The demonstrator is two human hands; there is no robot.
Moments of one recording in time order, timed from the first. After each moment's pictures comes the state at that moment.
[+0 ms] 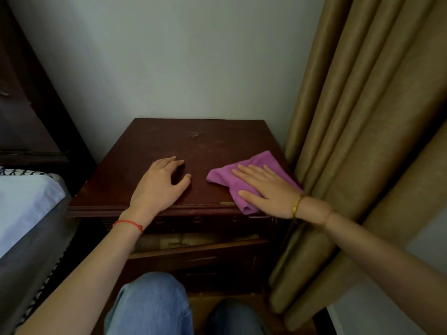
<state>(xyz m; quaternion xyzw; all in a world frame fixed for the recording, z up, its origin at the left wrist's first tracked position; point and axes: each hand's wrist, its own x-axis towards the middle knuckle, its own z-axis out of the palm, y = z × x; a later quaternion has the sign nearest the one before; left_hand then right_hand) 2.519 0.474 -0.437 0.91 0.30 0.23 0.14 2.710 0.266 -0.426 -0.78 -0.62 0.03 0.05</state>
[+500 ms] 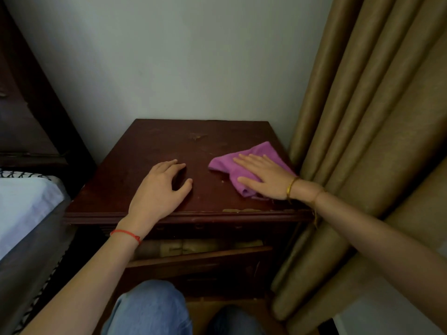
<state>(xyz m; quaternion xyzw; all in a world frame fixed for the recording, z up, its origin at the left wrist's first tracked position) 2.519 0.473 -0.438 0.91 0.30 0.23 0.14 2.753 0.309 -0.422 -0.79 -0.61 0.04 0.06</state>
